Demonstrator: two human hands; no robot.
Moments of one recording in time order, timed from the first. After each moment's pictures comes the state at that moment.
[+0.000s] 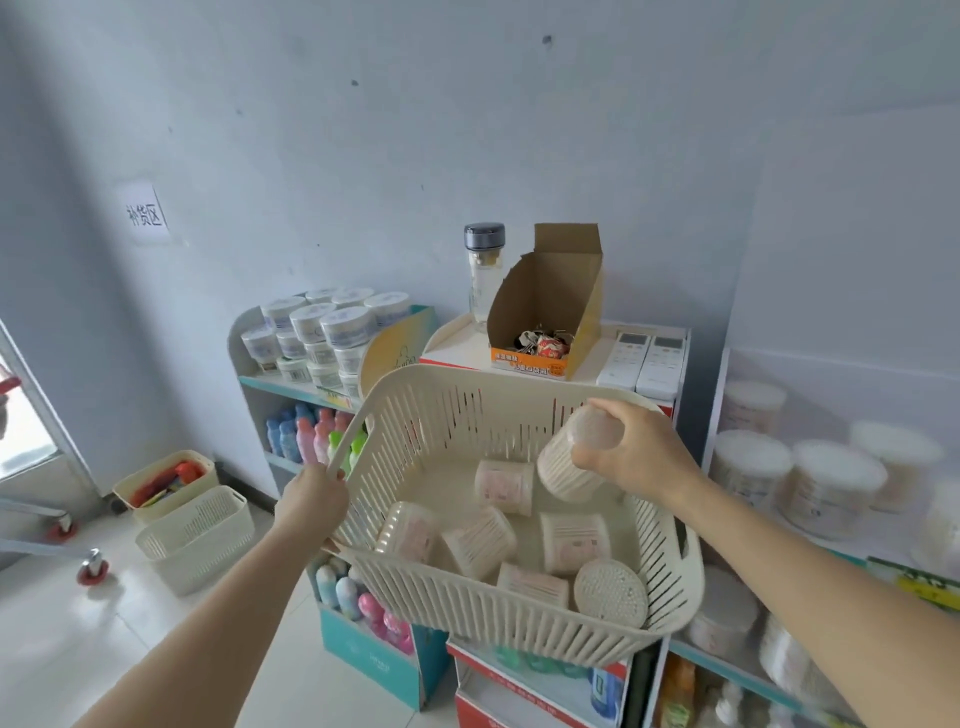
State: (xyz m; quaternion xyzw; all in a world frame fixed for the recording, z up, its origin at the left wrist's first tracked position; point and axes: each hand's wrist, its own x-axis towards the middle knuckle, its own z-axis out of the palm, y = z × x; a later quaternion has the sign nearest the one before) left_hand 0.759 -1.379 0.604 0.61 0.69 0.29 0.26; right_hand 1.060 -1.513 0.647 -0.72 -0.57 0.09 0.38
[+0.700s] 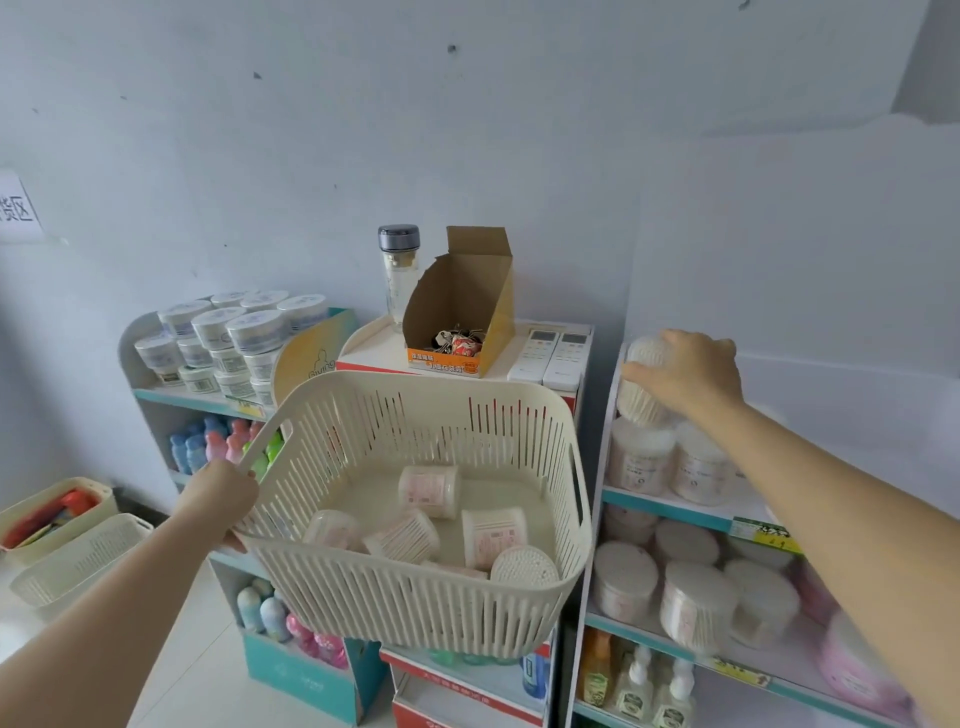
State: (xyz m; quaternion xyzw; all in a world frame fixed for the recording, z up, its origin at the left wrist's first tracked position) left_hand 0.765 -1.362 0.616 0.61 0.71 0.23 0.29; right_hand 1.170 -1.558 0.700 -0.87 -0.38 -0.10 0.30
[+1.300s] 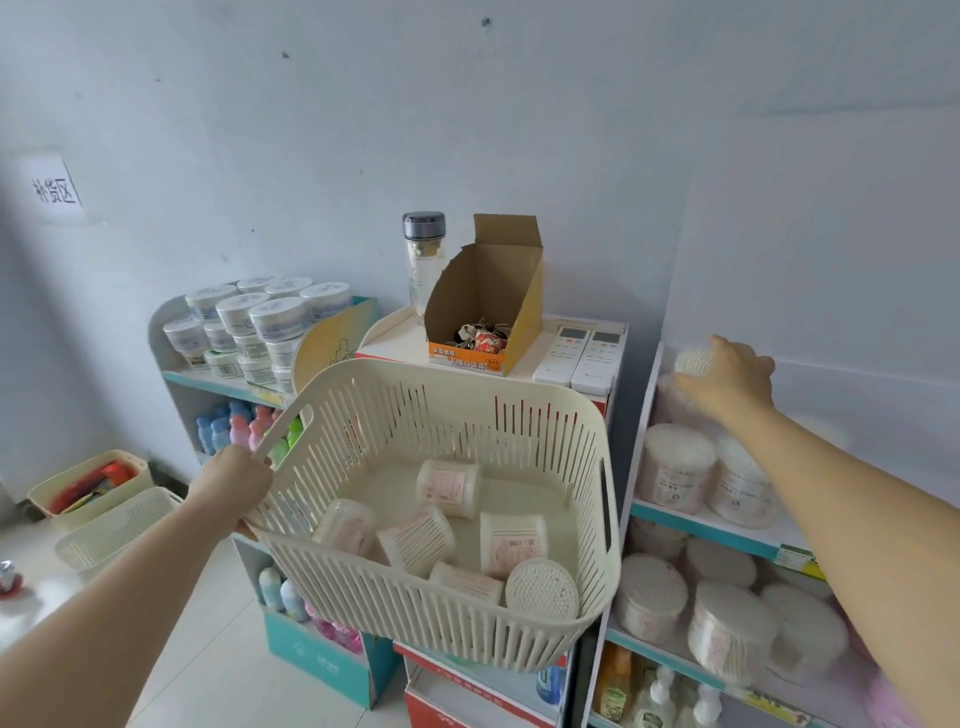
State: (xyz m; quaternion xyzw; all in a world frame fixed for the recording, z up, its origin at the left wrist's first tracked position) left_hand 0.771 -1.359 0.620 0.62 0.71 0.21 0.26; right_hand 1.236 -1.506 0.663 -0.89 -0.36 -0.08 0.27
